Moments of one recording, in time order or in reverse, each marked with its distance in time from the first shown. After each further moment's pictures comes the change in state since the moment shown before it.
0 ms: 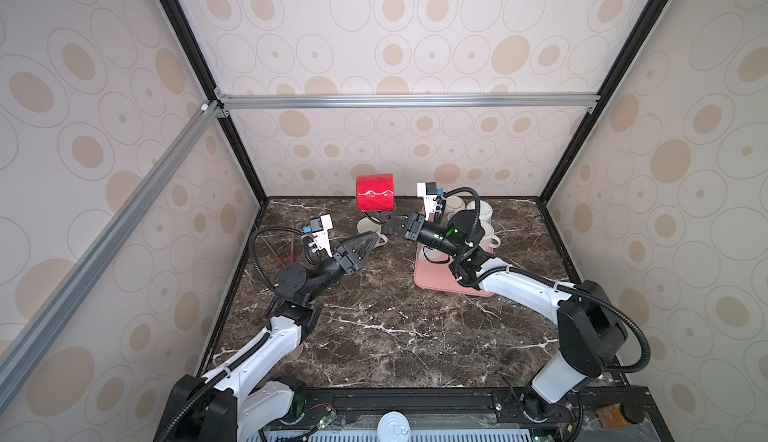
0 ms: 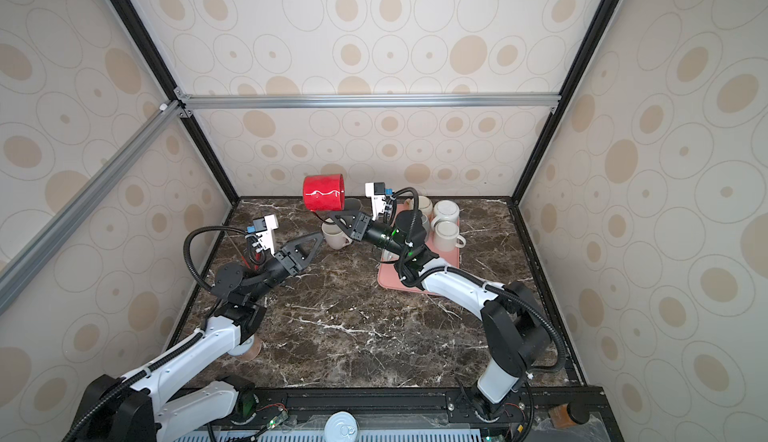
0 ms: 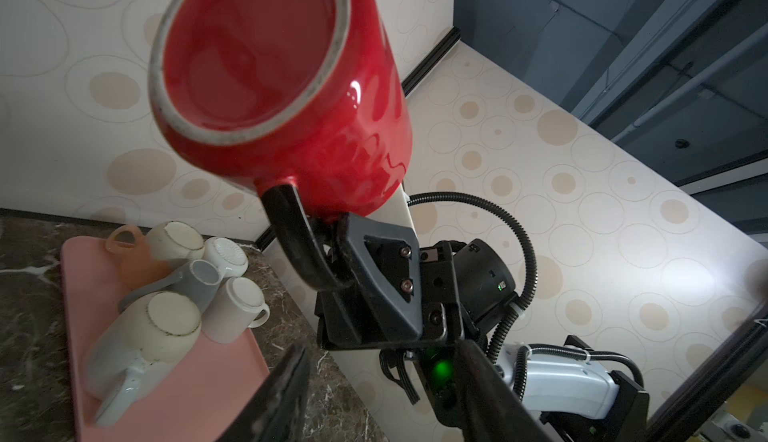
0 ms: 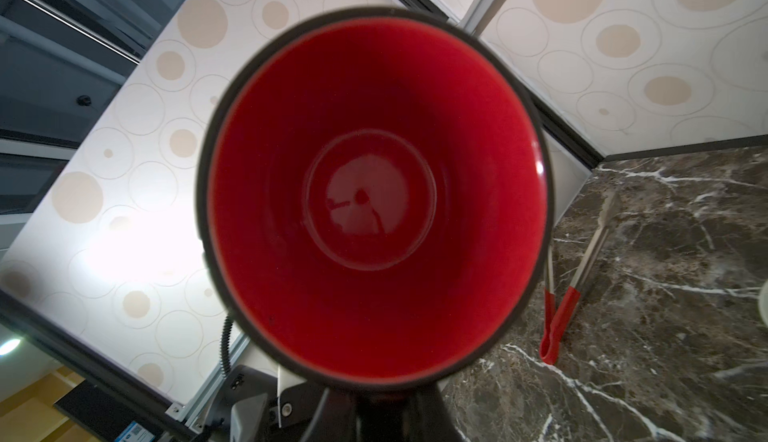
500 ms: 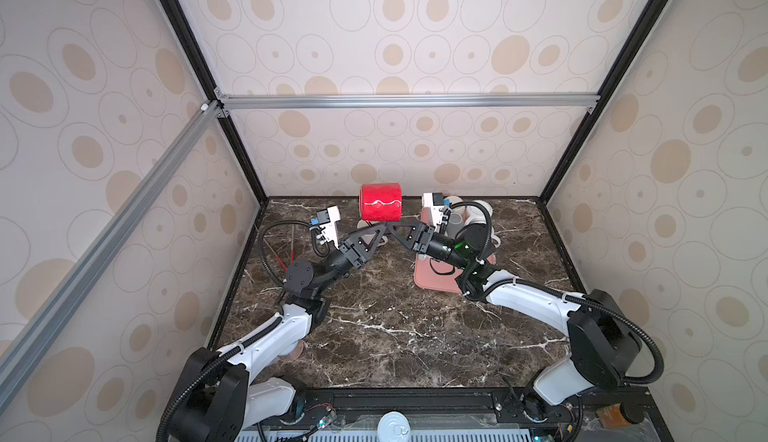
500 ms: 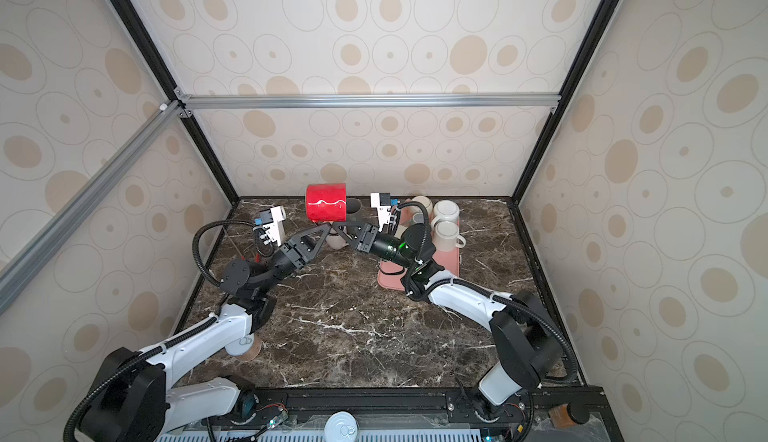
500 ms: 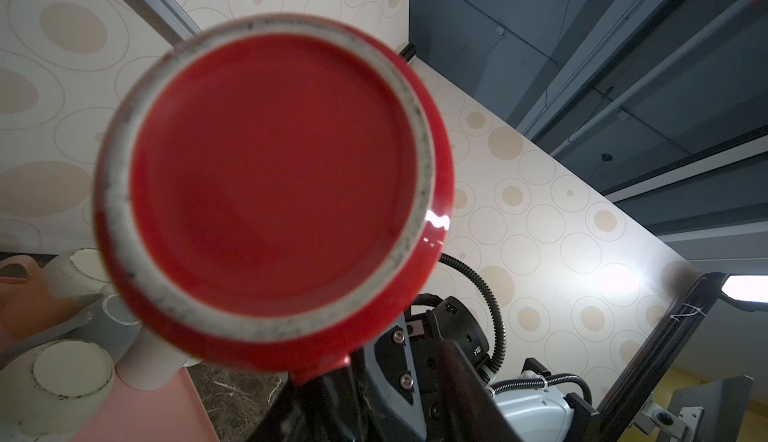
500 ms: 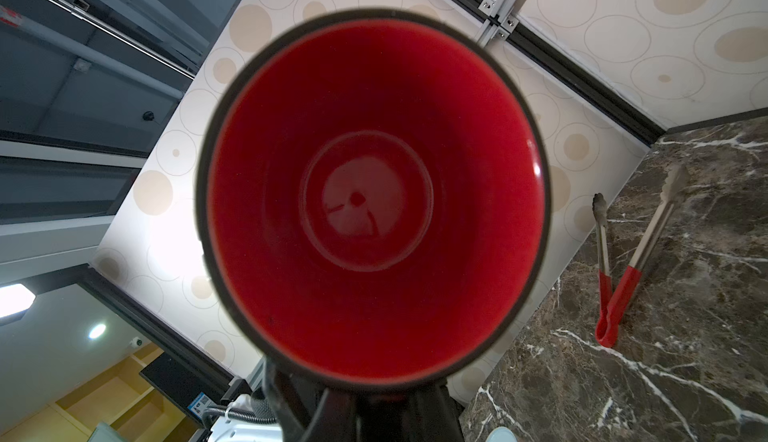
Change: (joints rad) left arm -0.075 0.142 0.064 0.253 0.010 -0.129; right arm 0.030 -0.097 -0.169 0.190 -0.028 0.144
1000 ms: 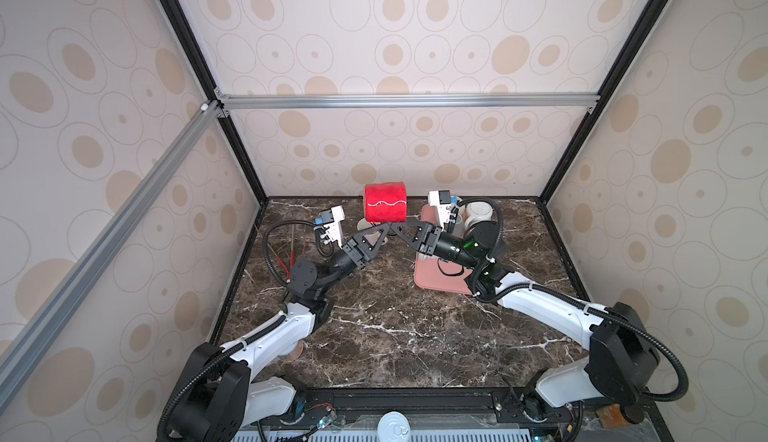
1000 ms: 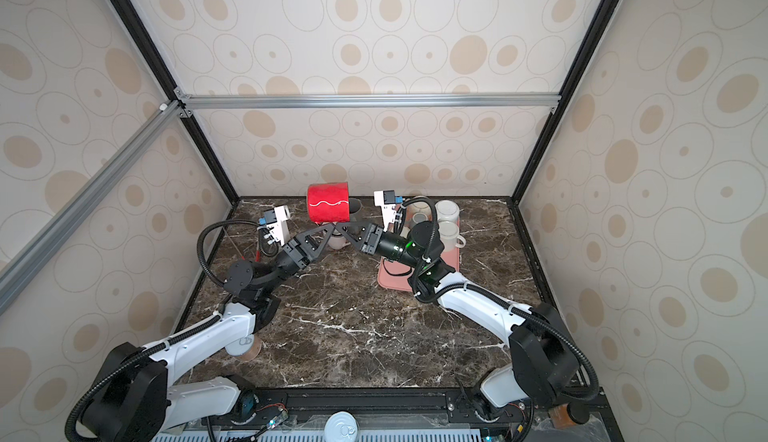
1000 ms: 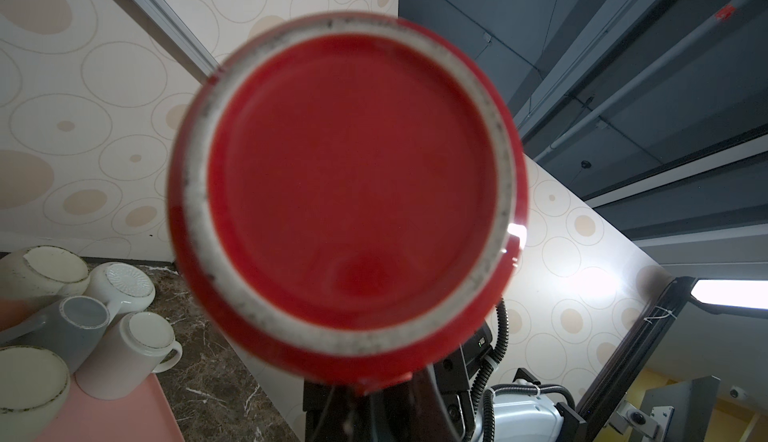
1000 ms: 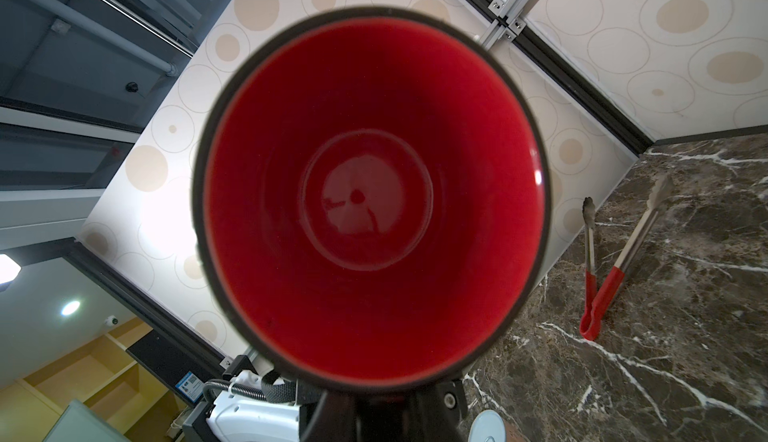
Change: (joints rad) left arm -0.050 0.034 0.021 0.055 -0.026 -0.035; right arm -0.008 -0.103 0.000 -0.129 -0.029 -0.074
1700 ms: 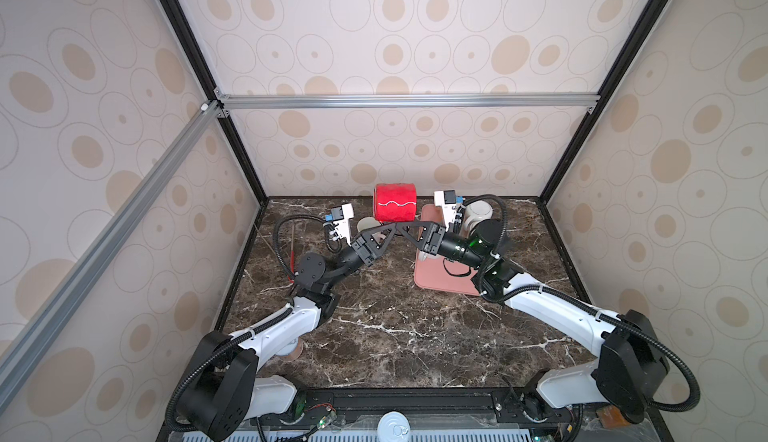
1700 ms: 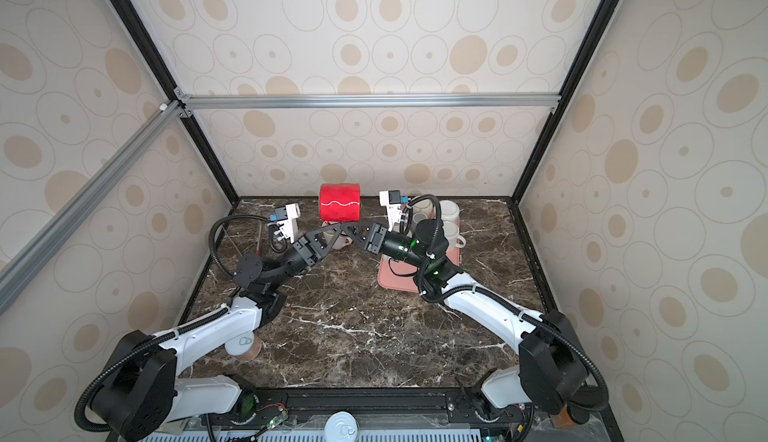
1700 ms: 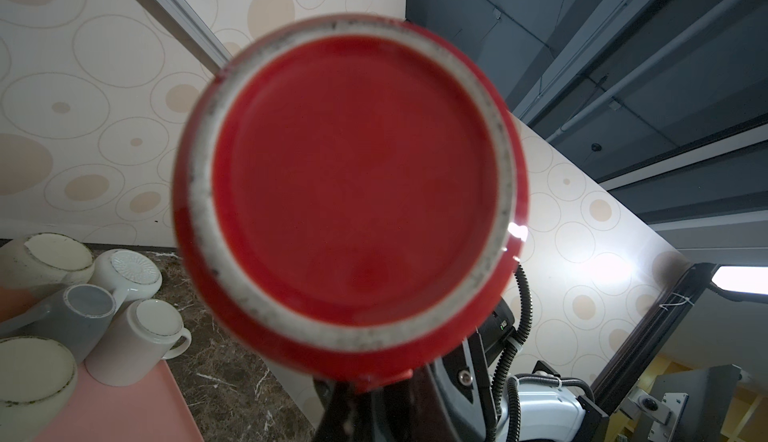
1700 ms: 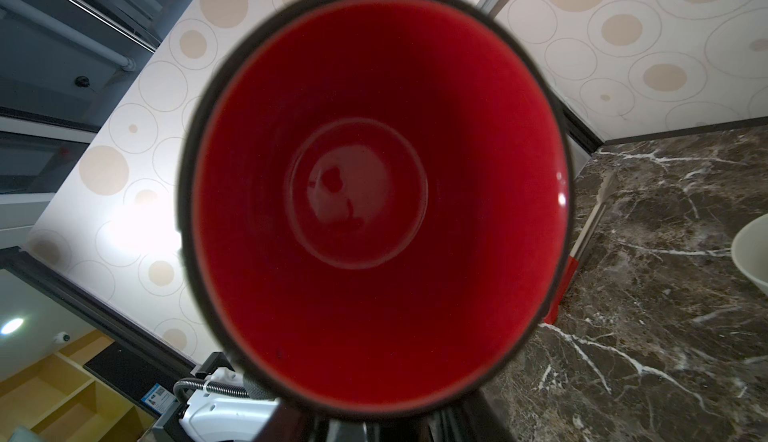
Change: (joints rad) left arm -0.020 0.066 0.042 -0.018 0.010 0.035; right arm -0.020 -0.049 -0.003 -0.133 0.011 -0.068
